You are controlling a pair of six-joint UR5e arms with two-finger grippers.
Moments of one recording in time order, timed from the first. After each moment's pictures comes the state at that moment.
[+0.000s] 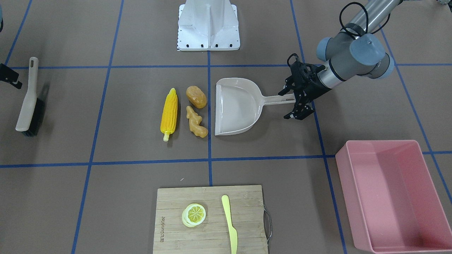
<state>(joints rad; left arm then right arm) -0.74 -1.86 -1.59 -2.53 -2.24 0.16 1.08 -1.87 1.91 -1.18 2.31 0.70</state>
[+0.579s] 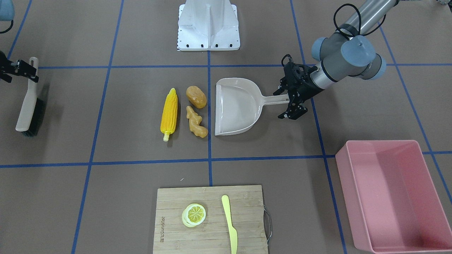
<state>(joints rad) -0.69 -1.87 -1.58 -2.53 -2.20 0.16 0.98 -1.91 1.91 -1.16 2.31 0.73</state>
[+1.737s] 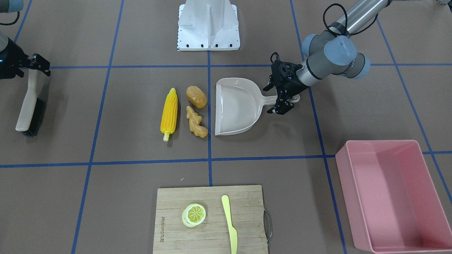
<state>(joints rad) -0.63 -1.88 -1.57 -2.54 -2.17 0.11 0.81 -2.00 1.92 -0.99 2.18 0.85</state>
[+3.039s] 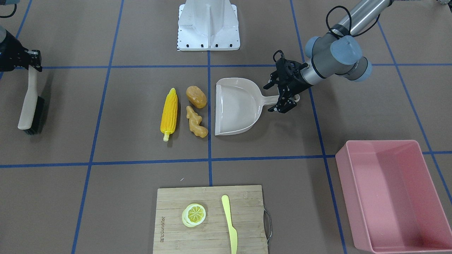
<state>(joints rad) -0.63 -1.86 -1.54 -2.67 -2.17 0.04 0.79 -2.04 1.99 -0.99 2.18 0.84</state>
